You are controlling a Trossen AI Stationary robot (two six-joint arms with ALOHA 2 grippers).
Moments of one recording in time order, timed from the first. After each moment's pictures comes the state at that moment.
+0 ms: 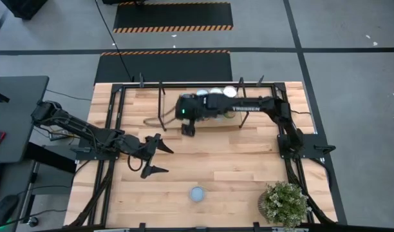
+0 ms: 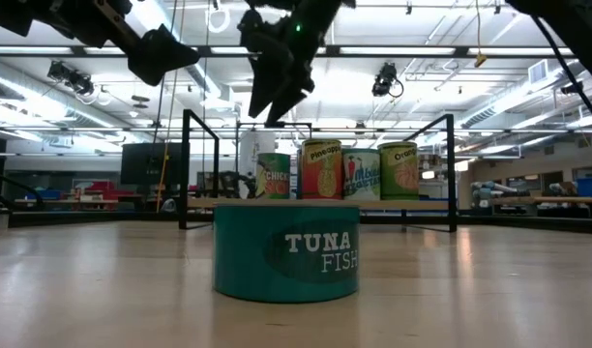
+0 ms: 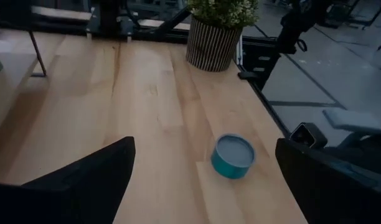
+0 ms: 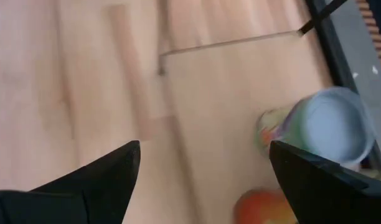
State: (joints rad) left arm -0.34 1.00 0.48 0.21 -0.09 -0.22; right arm -0.11 2.10 2.02 -0.92 0.19 0.03
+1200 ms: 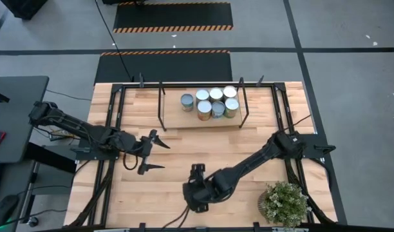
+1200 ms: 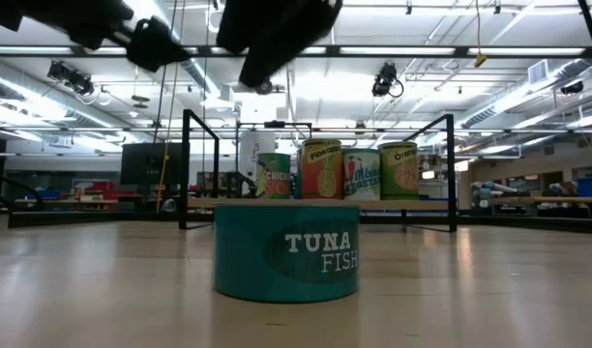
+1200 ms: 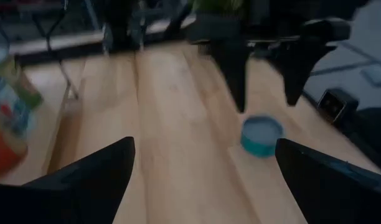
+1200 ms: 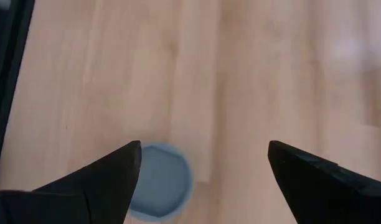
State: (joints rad) left arm -0.33 0.90 0.48 0.07 -0.13 0.03; right arm 0.50 2.23 2.01 -0.90 0.37 0.33
